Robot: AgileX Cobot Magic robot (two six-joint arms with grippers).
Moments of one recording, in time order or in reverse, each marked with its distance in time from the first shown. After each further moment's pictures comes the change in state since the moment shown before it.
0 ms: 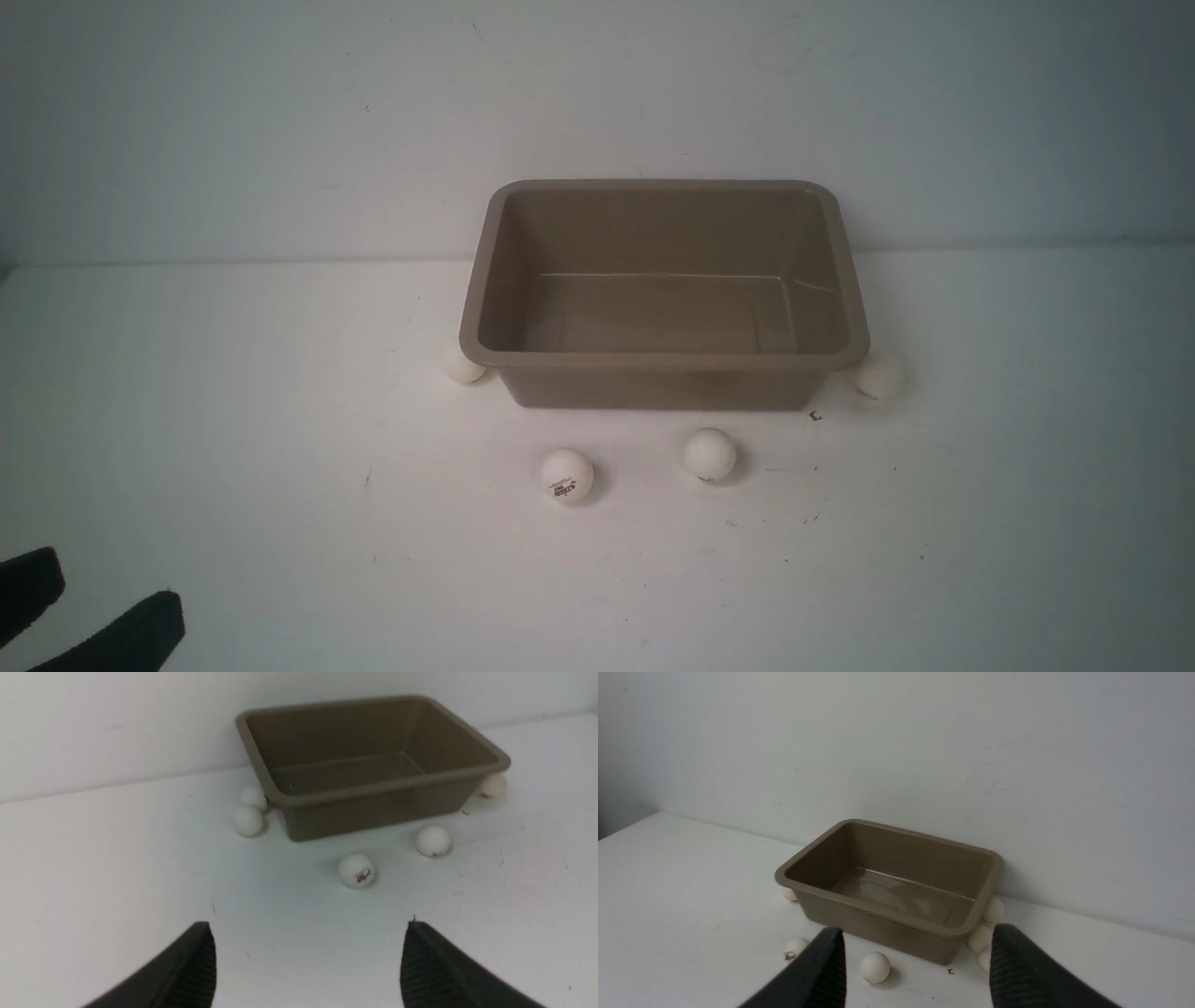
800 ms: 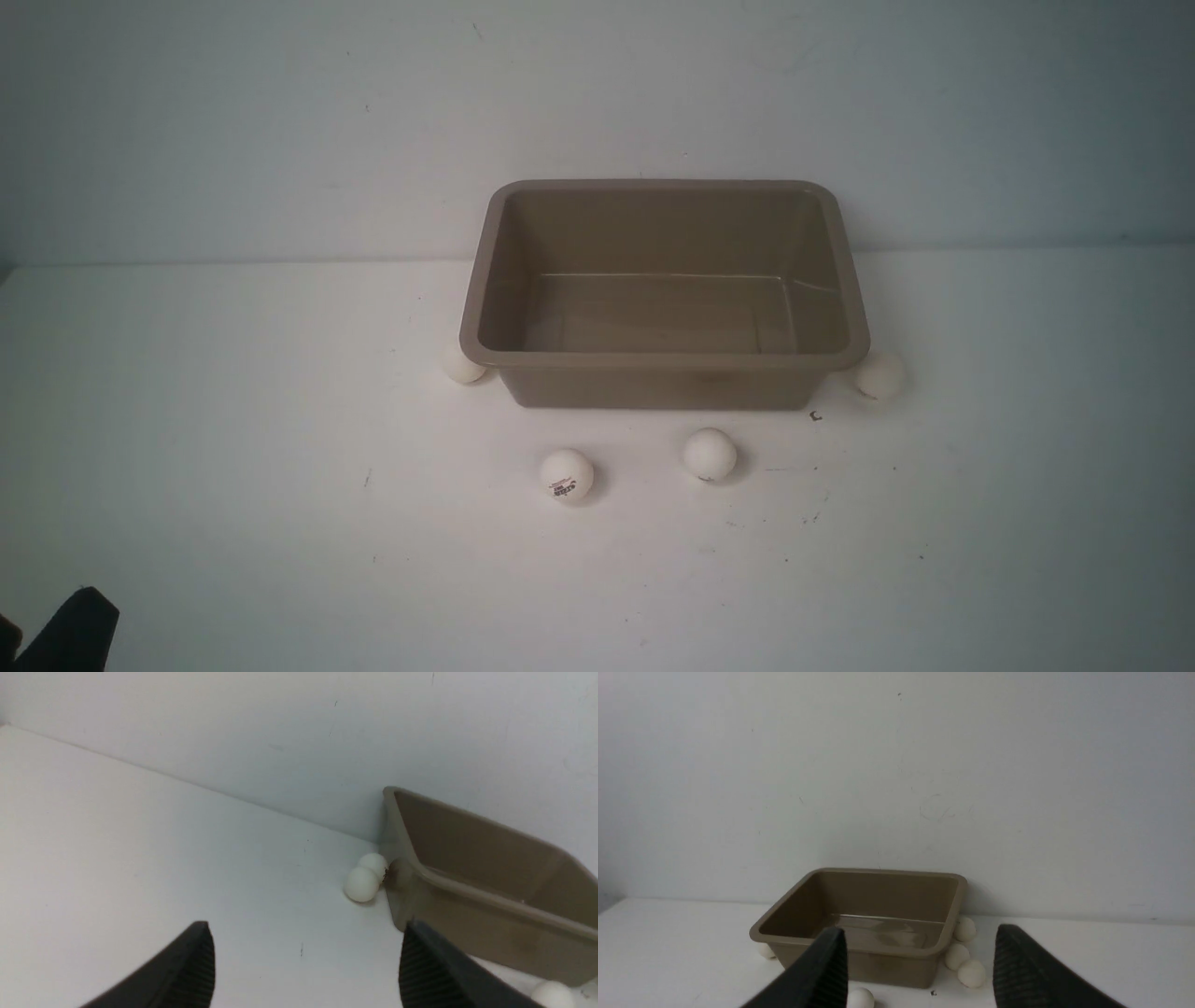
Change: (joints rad) right arm 0.000 -0.194 0.000 -0.200 0.015 0.317; left arm 0.000 -0.268 0.470 0.069 -0.575 -0.433
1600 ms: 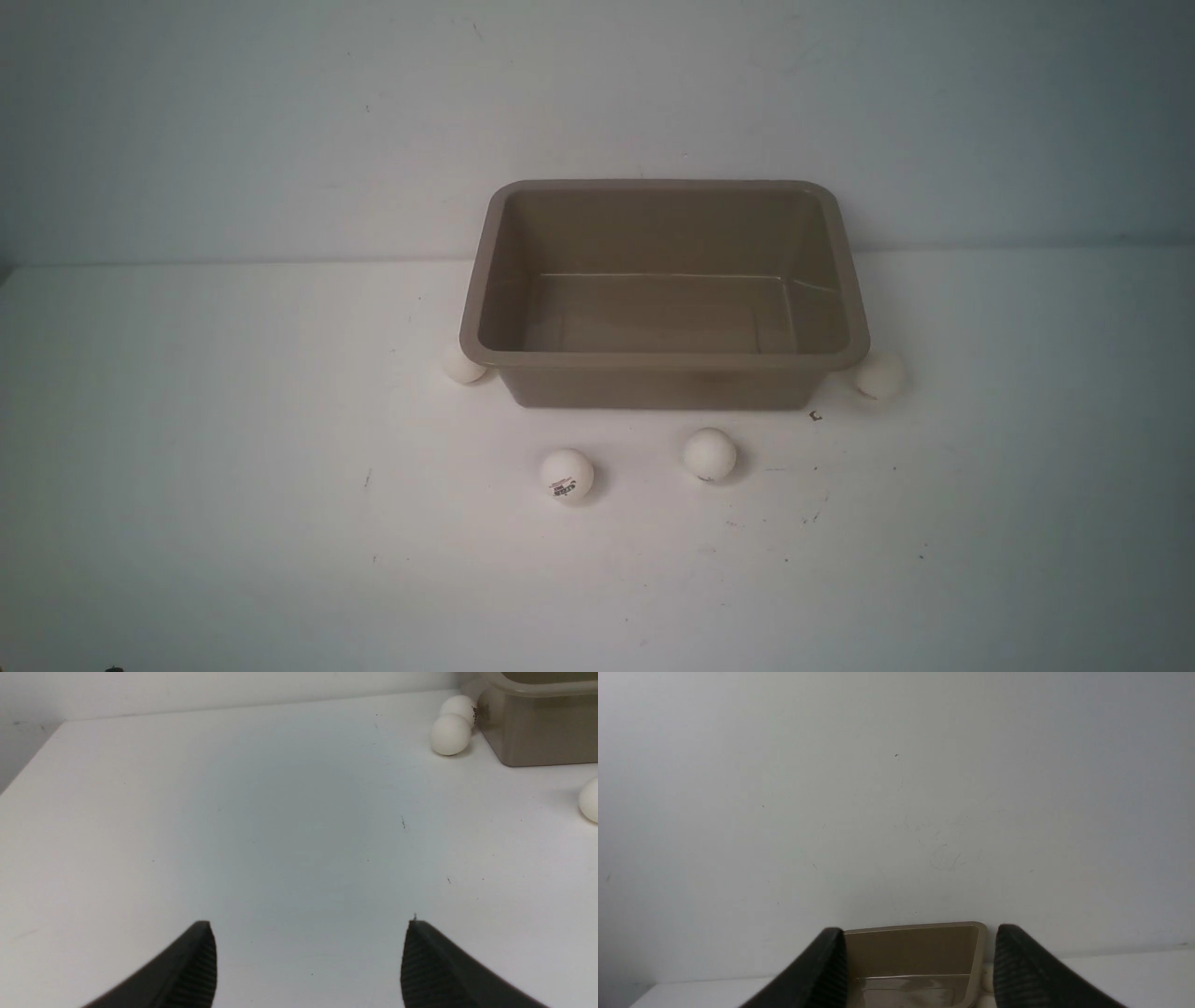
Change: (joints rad) right arm 0.000 0.000 0.001 0.001 -0.130 0.147; left arm 0.000 0.000 -0.002 0.411 0.220 0.048
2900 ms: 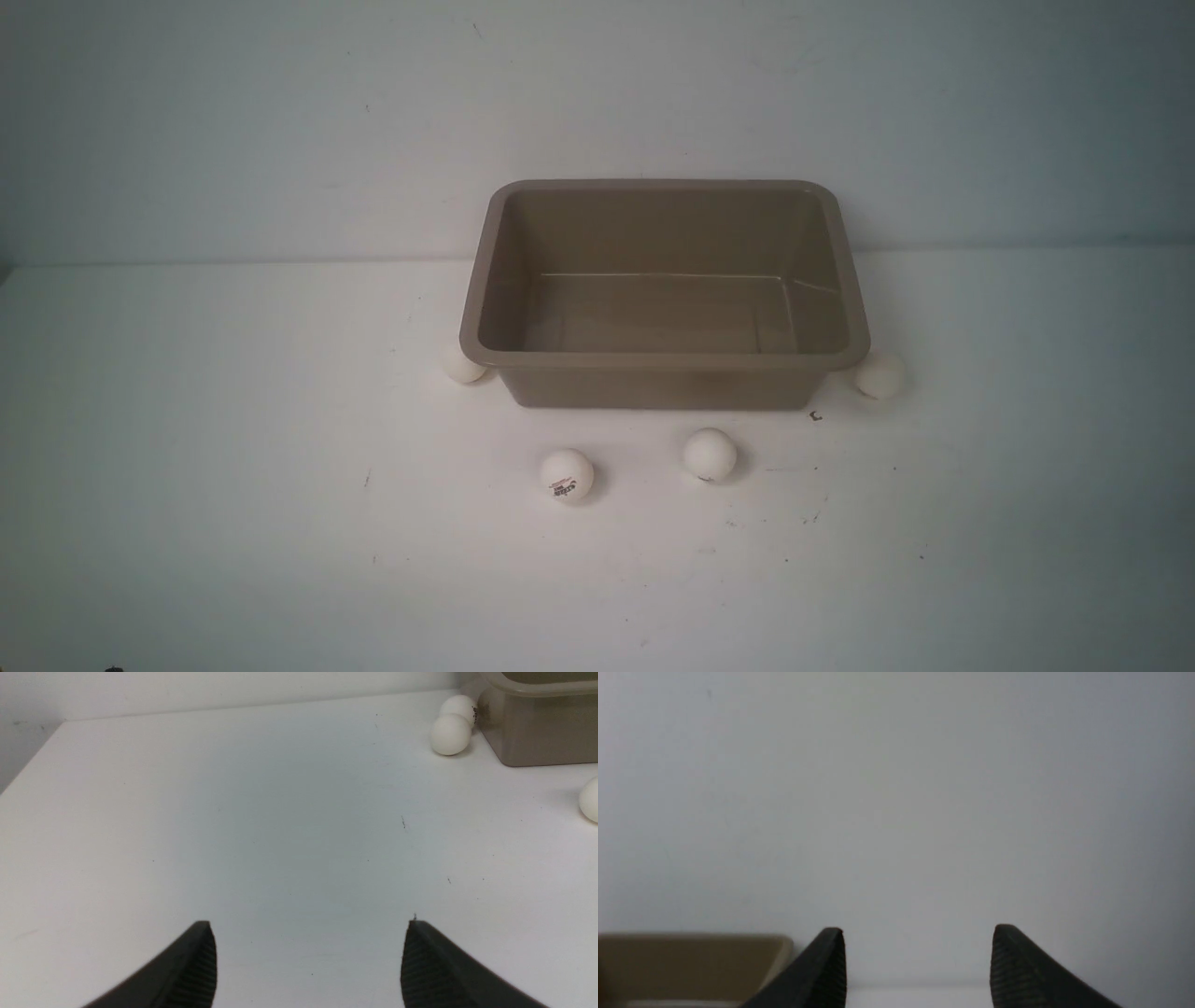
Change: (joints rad) right arm 0.000 -0.010 0.531 -0.370 -0.657 -0.027; left arm 0.000 0.000 0.000 0.000 0.000 0.000
